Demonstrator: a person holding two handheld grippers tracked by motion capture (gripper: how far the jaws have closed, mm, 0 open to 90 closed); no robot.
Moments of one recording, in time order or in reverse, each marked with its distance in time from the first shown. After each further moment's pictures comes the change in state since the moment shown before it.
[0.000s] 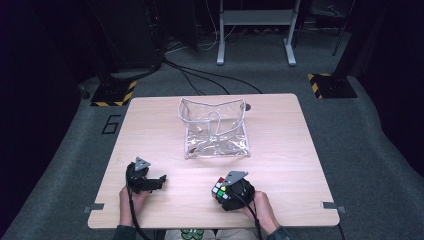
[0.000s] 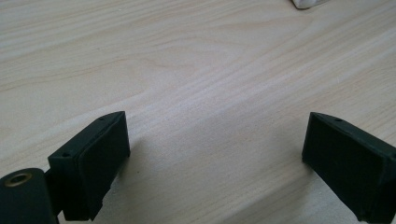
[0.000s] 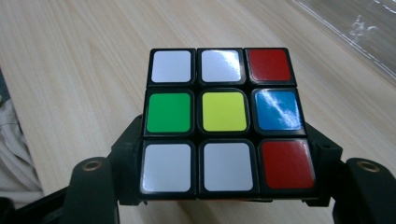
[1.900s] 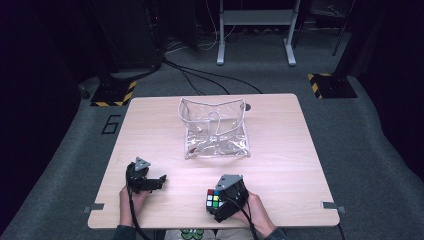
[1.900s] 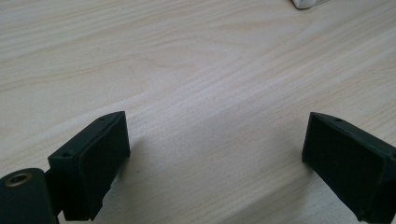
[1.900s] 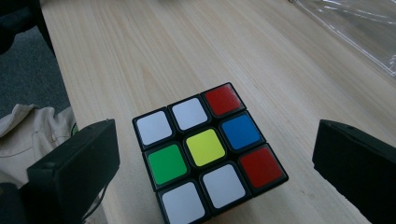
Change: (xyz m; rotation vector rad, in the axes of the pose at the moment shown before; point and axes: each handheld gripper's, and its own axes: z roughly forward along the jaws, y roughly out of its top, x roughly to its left) left arm 0.000 0.000 0.000 0.000 0.000 0.000; right arm 0.021 0.012 -0.003 -0.048 0.083 -0.037
